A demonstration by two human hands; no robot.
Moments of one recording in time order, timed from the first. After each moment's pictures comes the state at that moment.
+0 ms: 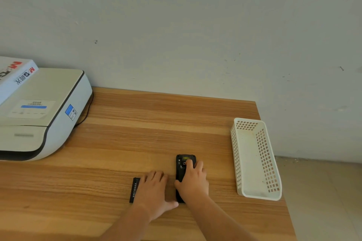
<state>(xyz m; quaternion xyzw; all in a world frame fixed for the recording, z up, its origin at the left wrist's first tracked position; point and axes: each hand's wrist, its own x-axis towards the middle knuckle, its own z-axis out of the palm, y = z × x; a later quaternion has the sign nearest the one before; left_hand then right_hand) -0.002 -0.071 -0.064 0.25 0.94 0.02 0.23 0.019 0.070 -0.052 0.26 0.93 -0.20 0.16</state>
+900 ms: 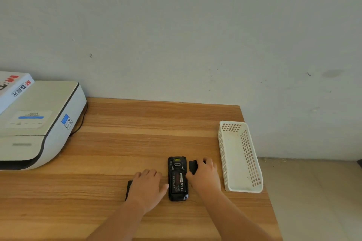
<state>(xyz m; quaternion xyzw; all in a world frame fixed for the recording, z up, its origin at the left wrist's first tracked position) -0.004 -0.065 -0.021 0.27 0.94 0.00 0.21 0.043 0.123 -0.008 0.29 0.93 -0.22 0.11</state>
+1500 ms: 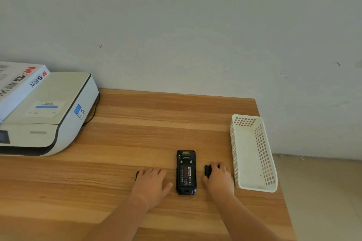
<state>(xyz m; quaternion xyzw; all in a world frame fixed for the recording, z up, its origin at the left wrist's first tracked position) 0.002 -0.075 -0.030 0.24 0.94 0.01 0.25 0.059 0.143 -0.057 0.28 0.93 -0.18 0.16</state>
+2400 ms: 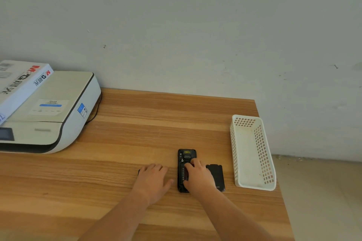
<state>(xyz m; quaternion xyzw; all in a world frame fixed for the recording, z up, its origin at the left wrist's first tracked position) 0.001 -0.078 -0.022 0.25 0.94 0.02 0.23 0.041 0.095 -0.042 0.08 0.96 -0.15 0.20</state>
